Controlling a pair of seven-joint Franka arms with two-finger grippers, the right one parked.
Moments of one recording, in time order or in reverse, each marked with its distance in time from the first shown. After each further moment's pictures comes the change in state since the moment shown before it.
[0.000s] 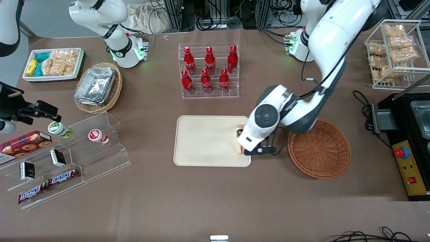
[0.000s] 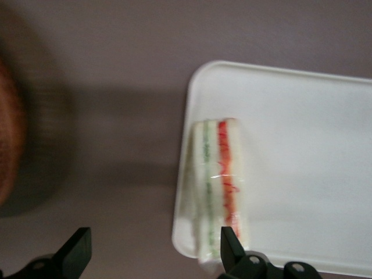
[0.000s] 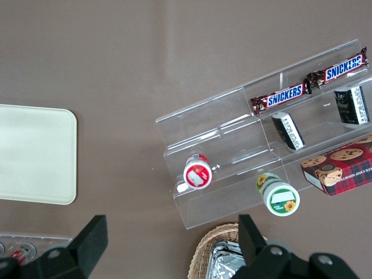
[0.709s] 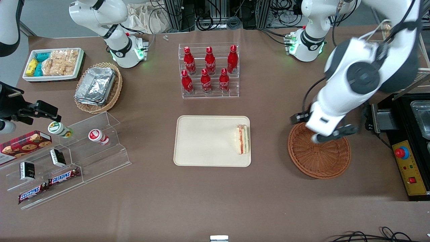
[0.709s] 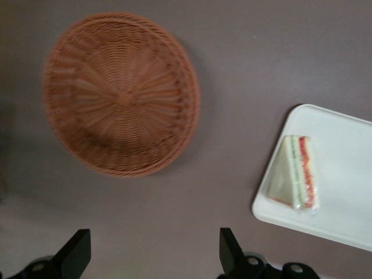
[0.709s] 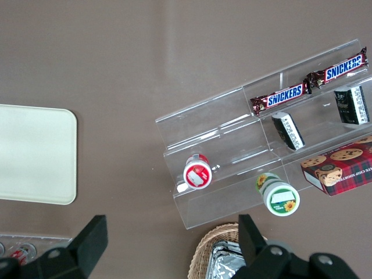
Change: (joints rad) arm 0.295 -0.420 0.001 -0.102 -0.167 -0.228 0.190
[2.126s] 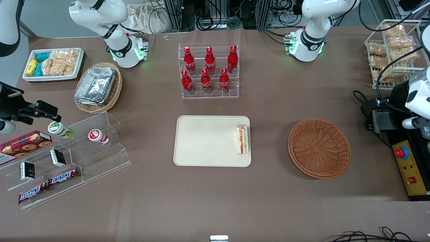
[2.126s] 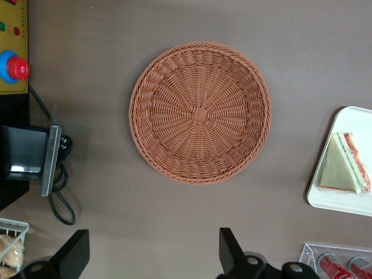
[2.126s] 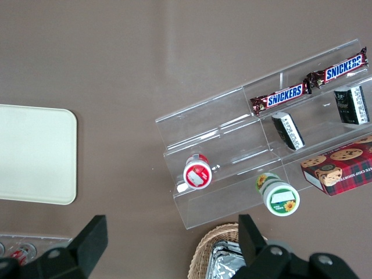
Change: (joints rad) arm 0.046 -0.118 0.330 -0.040 -0.153 -0.024 0.513
